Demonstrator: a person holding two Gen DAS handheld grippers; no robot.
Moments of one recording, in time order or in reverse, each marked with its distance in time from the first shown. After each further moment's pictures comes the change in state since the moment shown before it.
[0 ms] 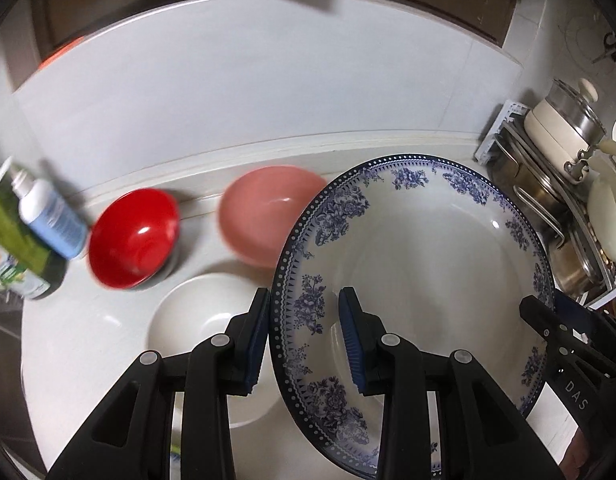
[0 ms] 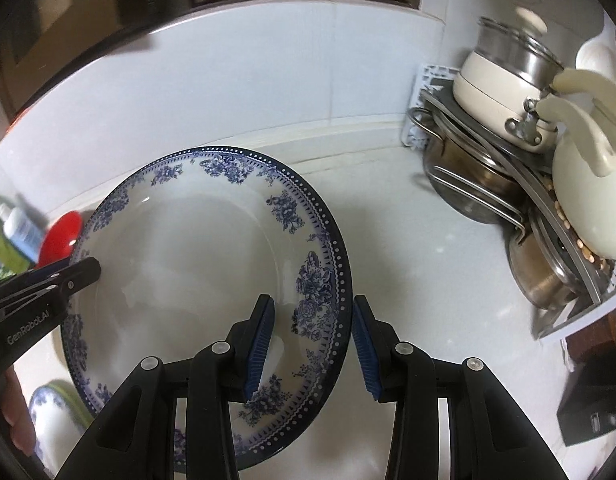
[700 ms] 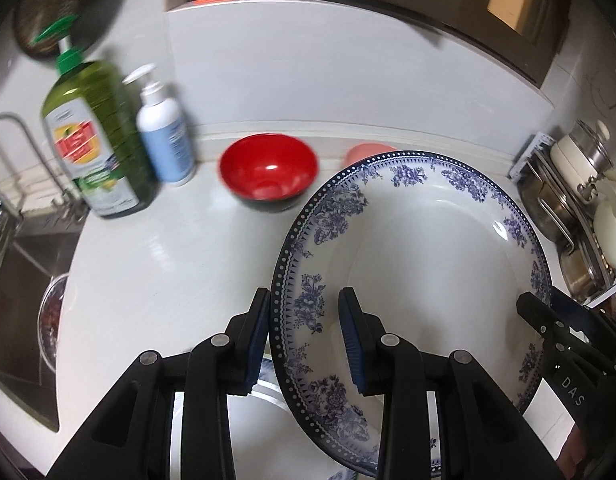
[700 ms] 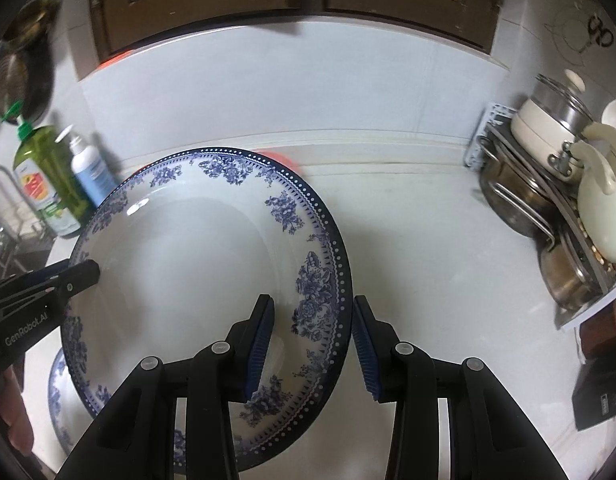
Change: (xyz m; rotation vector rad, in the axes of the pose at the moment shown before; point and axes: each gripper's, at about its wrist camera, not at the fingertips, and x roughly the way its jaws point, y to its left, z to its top) left arm -0.072 0.106 -0.091 -0.164 -0.026 0.063; right arm -0.061 0.102 -0.065 -0.160 -0.046 0.082
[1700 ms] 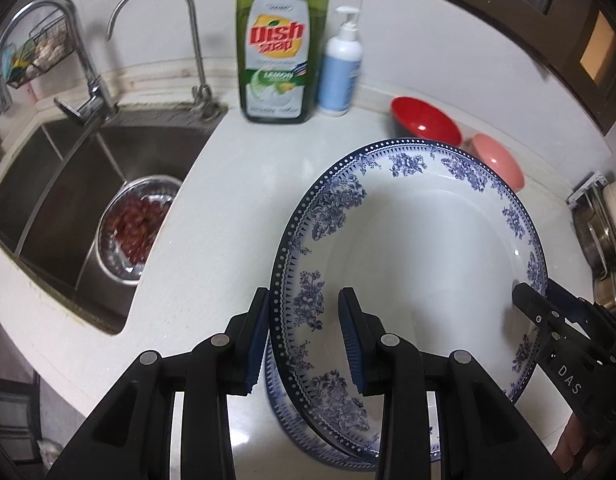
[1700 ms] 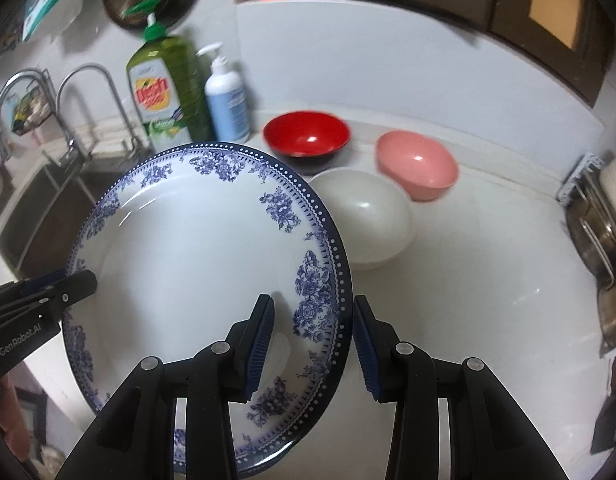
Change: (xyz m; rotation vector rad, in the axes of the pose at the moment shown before) left arm -0.047 0.138 -0.094 -0.239 0.070 0.145; right arm -0.019 0.149 -0.051 -0.232 0.056 0.178
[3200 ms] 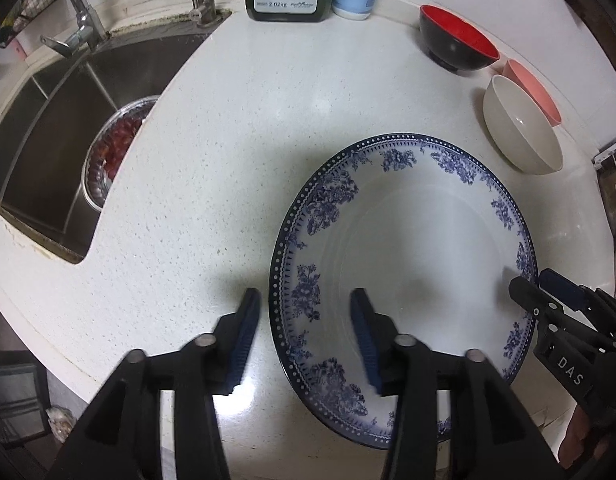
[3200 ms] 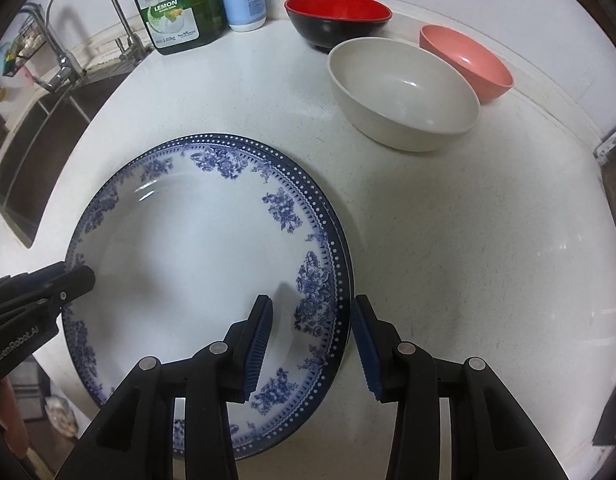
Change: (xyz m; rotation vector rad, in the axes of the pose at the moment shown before) left arm 0.062 0.005 -0.045 -0.020 0.208 0.030; right arm 0.066 0.018 -0.040 -0.063 0.272 0.026
